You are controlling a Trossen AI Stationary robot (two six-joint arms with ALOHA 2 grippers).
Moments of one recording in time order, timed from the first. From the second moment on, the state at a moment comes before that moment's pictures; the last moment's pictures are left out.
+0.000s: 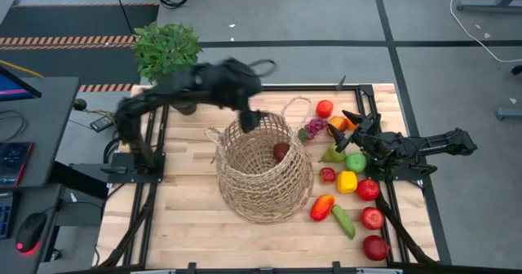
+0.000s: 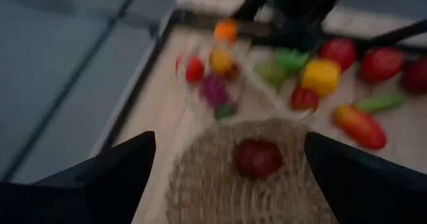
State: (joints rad) left arm 0.12 1.81 2.32 -1.19 -0.16 -0.07; right arm 0.11 0.14 0.01 0.18 0.91 0.05
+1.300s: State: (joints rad) left arm 0.18 0.74 1.73 -0.93 -0.16 -0.09; right arm 0.11 0.14 0.01 0.21 0.91 0.05
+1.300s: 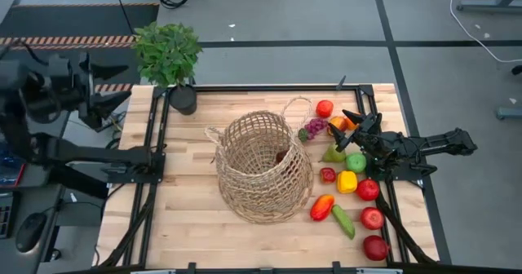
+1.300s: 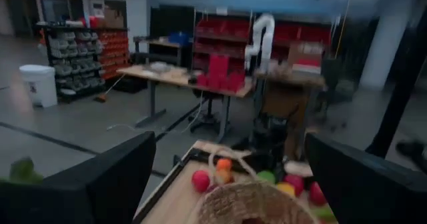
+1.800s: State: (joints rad) left arm 0.18 0.21 0.81 -0.28 -0.13 -0.33; right arm 0.11 0.14 0.01 0.21 0.91 0.05
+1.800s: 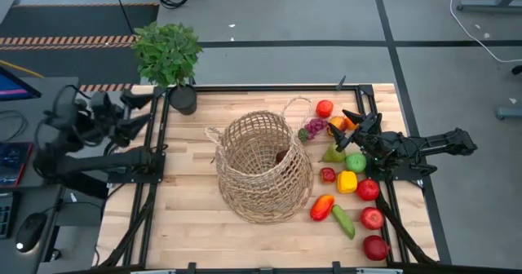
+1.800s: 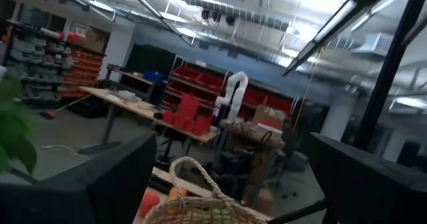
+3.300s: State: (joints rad) left arm 0.18 0.01 0.45 -0.21 -0.13 -0.49; right arm 0.08 0.14 0.03 0.57 0.92 0.11
